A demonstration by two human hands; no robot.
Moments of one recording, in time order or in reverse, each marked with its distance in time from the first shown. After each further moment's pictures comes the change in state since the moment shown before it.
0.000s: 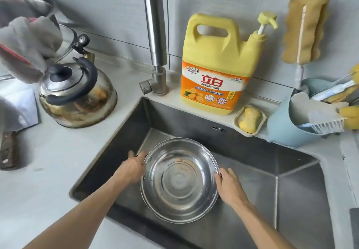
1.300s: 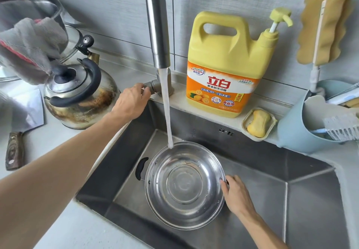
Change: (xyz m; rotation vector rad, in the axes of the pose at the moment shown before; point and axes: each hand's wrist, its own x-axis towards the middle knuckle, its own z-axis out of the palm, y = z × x) left_hand 0.027 0.050 -0.208 -0.245 0.583 0.097; right_hand 0.001 0.018 0.016 0.044 0.048 -0.020
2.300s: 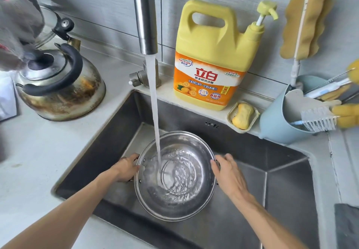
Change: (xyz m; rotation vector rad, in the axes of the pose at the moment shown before) left_hand -0.134 -0.111 0.173 -0.051 -0.716 -0.191; right_hand -0.002 -0.047 -0.068 -0.143 0.109 -0.108
